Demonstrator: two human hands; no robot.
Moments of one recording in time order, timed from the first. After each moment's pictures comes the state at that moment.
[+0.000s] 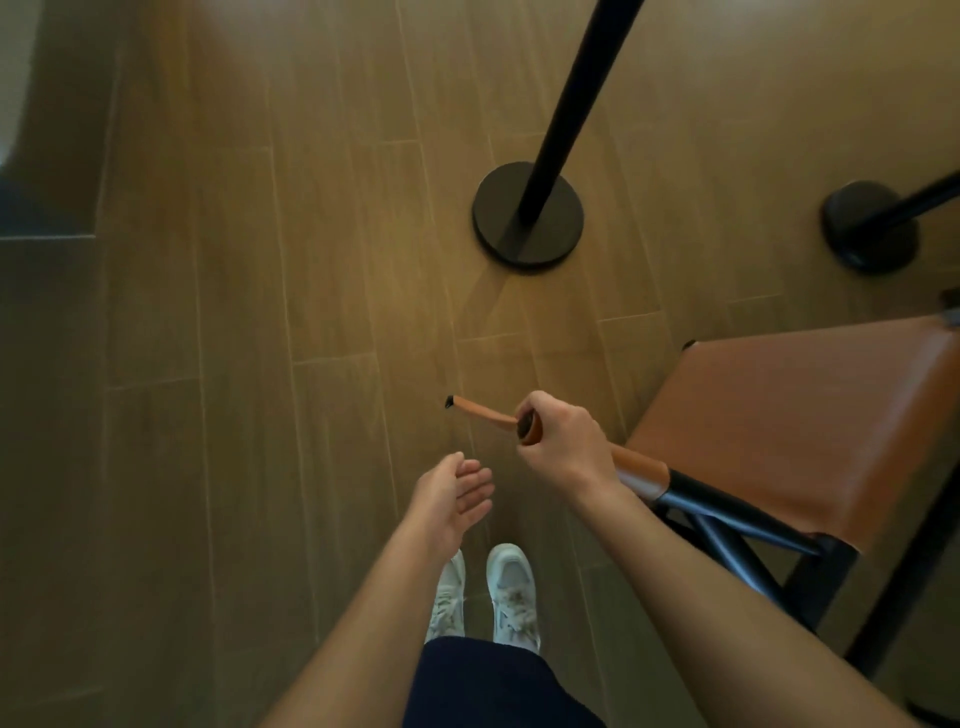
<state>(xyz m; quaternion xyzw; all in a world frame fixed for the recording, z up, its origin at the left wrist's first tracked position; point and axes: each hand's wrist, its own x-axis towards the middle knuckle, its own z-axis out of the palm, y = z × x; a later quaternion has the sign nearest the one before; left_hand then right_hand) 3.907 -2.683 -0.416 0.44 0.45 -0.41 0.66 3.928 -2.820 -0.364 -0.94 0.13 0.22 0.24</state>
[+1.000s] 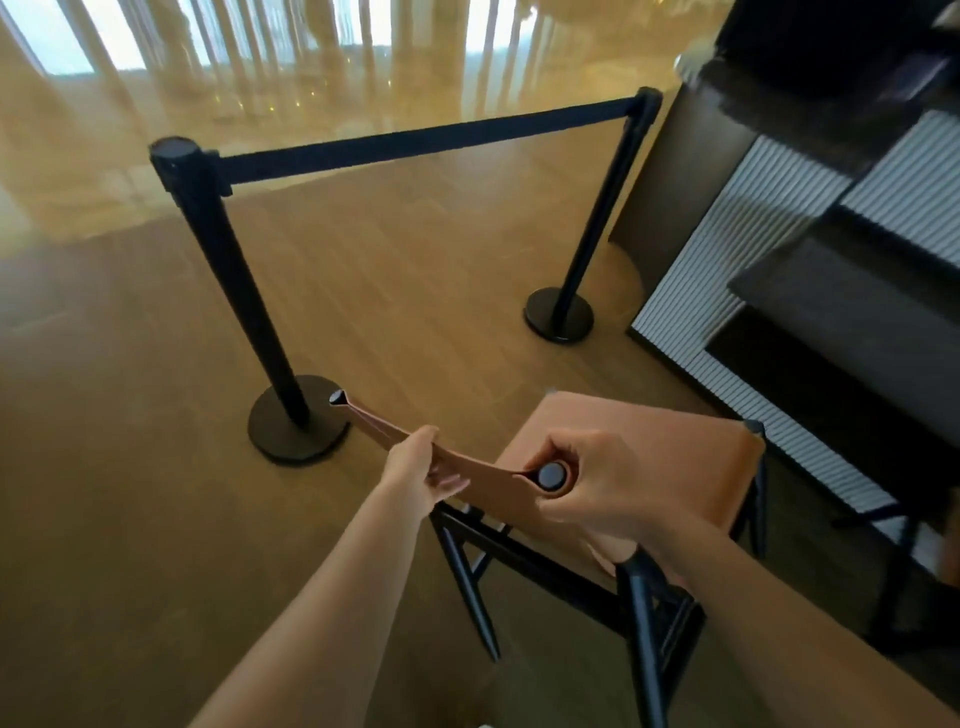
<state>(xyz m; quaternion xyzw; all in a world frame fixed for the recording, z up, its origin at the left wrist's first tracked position) 3.913 -3.044 -0.117 0.57 0.28 -0.44 0.64 3.766 -3.167 -0.043 -0.91 0.17 0.05 0.38</state>
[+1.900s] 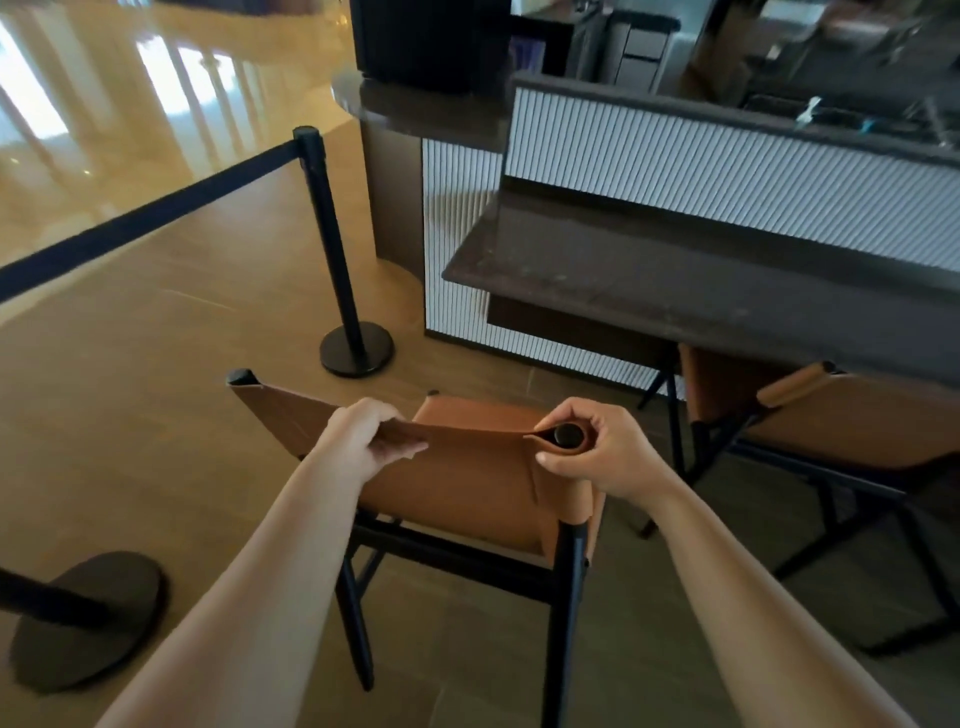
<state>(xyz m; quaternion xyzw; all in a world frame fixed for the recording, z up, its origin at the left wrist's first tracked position) 3.780 -3.276 -0.018 0.63 0.04 -0.56 0.54 3.525 -3.327 -0.005 -0.76 0.41 -0.22 0.45</state>
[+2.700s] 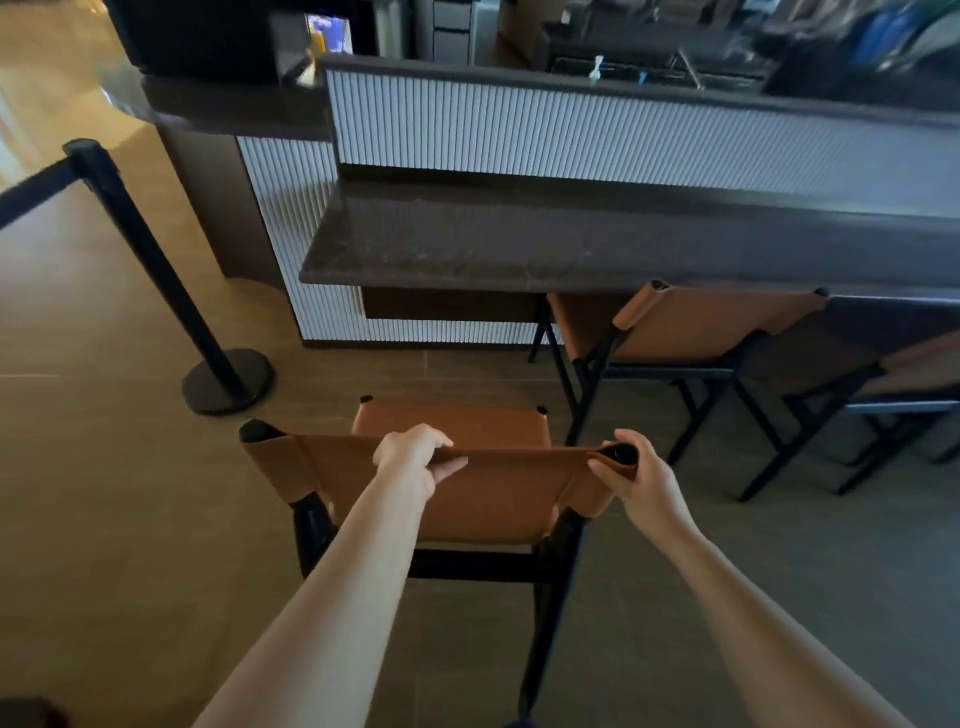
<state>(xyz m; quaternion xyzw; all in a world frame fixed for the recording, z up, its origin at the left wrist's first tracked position) 3.646 -3.294 -0.047 0.62 -0.05 -0.65 0.44 3.380 -3.246 -0.085 -0.53 0.70 -0.33 0.35</state>
